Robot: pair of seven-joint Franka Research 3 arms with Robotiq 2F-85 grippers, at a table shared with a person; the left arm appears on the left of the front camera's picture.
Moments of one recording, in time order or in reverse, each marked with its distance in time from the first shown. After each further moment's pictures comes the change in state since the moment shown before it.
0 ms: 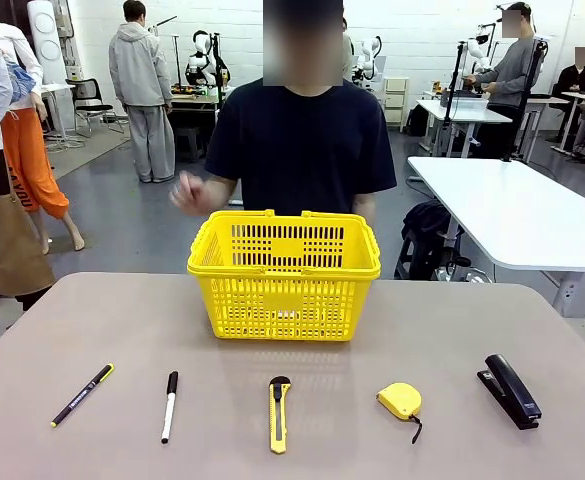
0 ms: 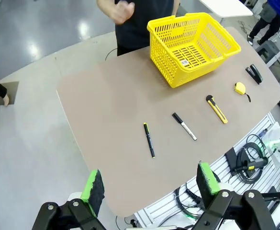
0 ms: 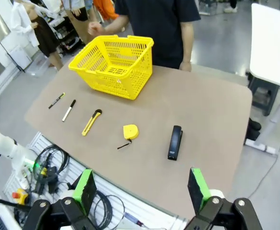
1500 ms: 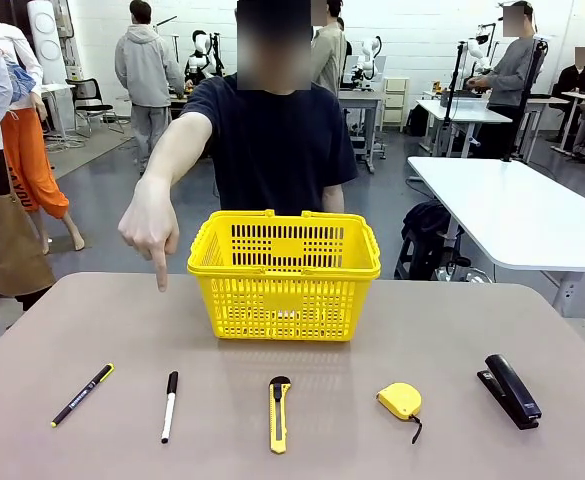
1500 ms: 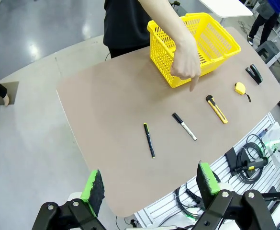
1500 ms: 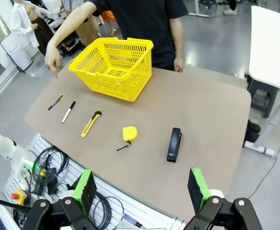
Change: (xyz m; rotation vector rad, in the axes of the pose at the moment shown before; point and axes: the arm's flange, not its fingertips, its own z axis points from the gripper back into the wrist) left arm 0.000 0.000 0.000 0.000 0.000 0.000; right arm 0.002 0.000 0.002 -0.004 -0.010 0.004
